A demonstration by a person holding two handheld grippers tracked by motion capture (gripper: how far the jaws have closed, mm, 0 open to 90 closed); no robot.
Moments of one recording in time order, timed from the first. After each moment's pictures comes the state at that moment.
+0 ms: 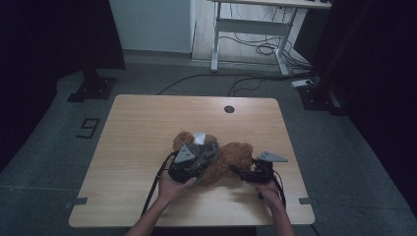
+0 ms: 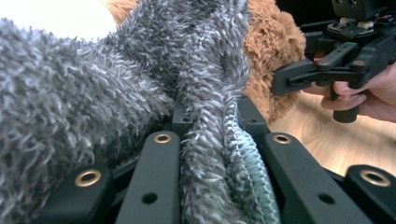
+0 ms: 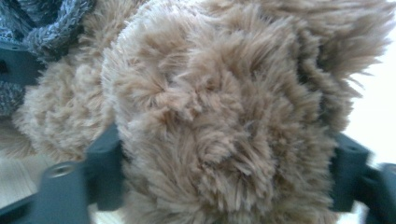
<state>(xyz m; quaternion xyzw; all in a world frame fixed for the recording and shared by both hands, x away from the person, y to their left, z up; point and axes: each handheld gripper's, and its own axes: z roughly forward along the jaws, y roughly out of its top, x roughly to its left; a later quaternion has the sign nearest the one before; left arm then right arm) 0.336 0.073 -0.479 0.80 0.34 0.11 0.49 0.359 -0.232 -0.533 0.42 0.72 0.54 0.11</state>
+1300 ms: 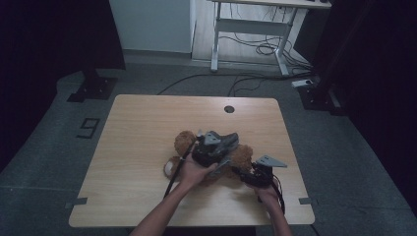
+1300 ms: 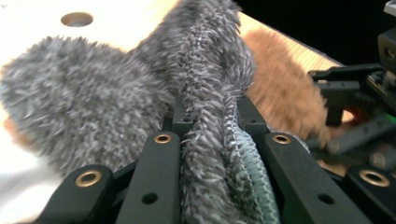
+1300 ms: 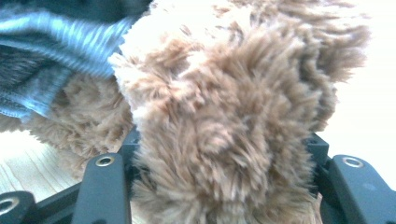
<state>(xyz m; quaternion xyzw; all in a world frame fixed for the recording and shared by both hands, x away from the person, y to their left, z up) 0.378 0.007 -0.455 0.82 0.35 0.11 0.44 0.347 -0.228 -0.538 0.43 0.72 0.53 0.14</state>
